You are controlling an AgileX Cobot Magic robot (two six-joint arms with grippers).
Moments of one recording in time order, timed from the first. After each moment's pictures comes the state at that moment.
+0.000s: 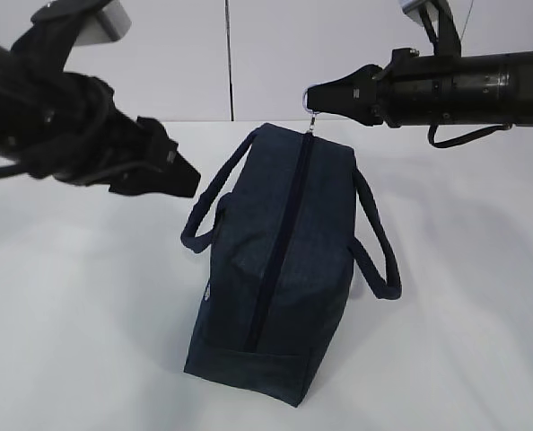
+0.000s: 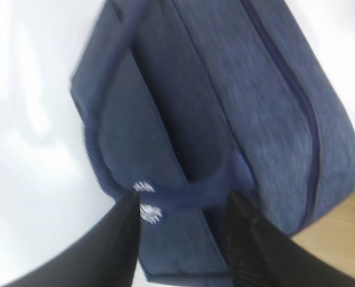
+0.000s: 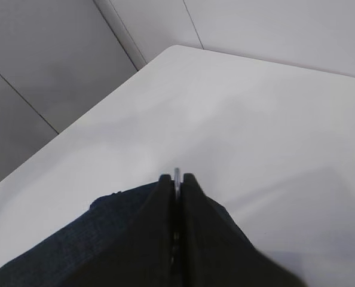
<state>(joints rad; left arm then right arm) -0.59 1.42 -1.04 -0.47 0.58 0.21 0.08 1.86 -1.21 1.72 0.90 -1.71</state>
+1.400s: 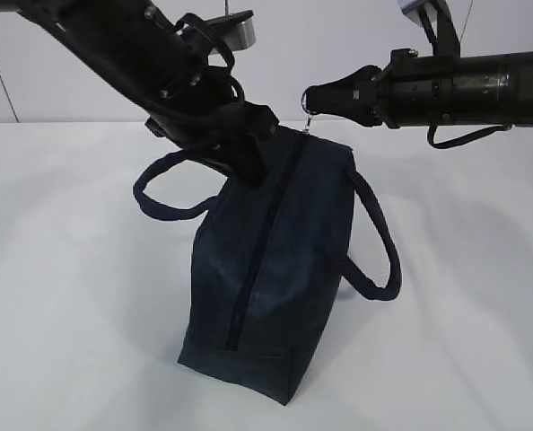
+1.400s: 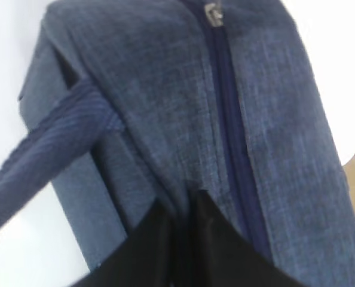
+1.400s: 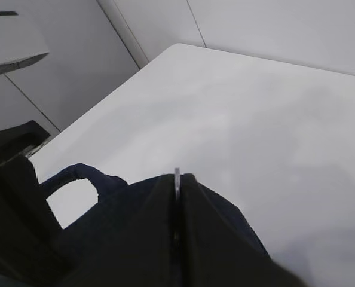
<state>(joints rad) -0.58 1.90 -1.58 -0.49 0.93 0.22 0.08 1.86 -1.21 1.72 0.91 -1.71</state>
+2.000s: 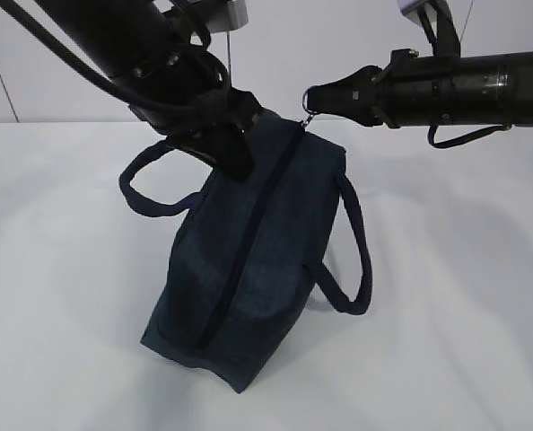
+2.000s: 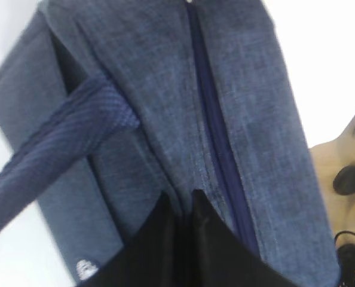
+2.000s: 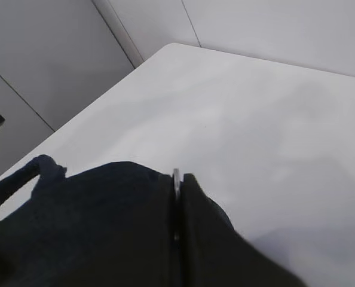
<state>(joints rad) -0.58 1.83 -1.58 -0.47 1.02 0.26 0.08 1.86 -1.21 1.72 0.89 -1.72</state>
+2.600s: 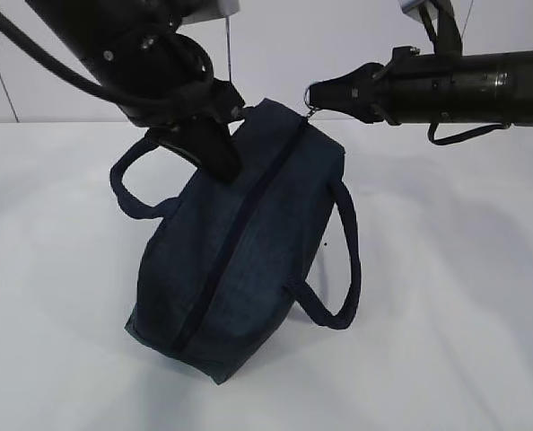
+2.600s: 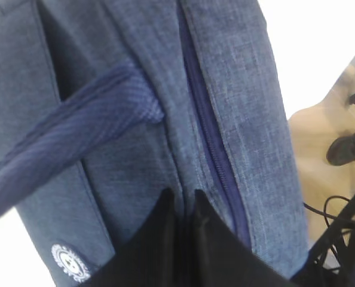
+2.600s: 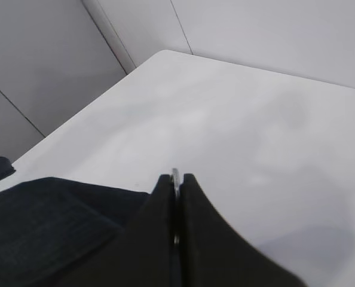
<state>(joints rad) -0.58 1.78 -1.58 -0.47 1.14 0.29 0.08 1.86 -1.21 1.75 0.87 -1.75</state>
